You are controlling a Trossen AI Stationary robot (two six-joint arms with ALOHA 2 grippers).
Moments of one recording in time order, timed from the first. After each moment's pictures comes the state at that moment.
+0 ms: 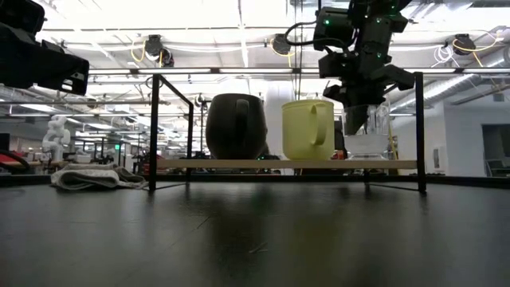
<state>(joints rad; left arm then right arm) -0.51 0.18 0.01 0.05 -0.27 0.06 -0.29 1.47 1.05 -0.86 -0.05 -0.53</state>
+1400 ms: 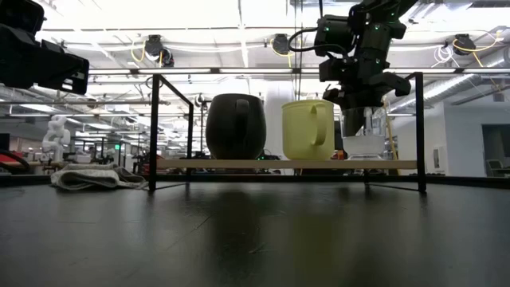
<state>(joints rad) -0.51 0.18 0.01 0.05 -0.27 0.07 -0.36 1.47 1.02 -0.82 -0.05 -0.61</state>
